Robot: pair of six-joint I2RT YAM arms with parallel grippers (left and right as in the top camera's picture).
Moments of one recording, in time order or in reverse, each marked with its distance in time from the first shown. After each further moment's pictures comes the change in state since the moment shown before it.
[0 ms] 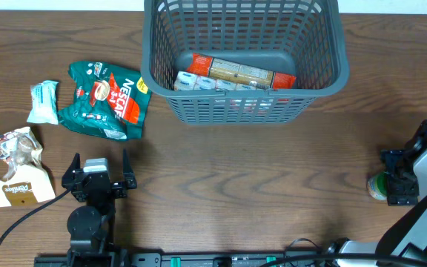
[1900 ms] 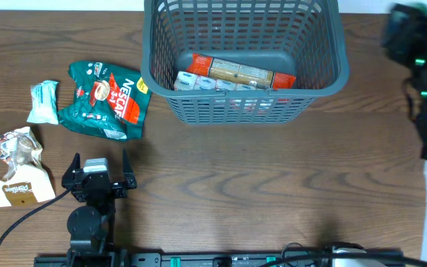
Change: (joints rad) left arm 0.000 0.000 0.000 0.000 0.000 0.000; right arm 0.631 -0.238 0.871 0.003 -0.072 -0.671
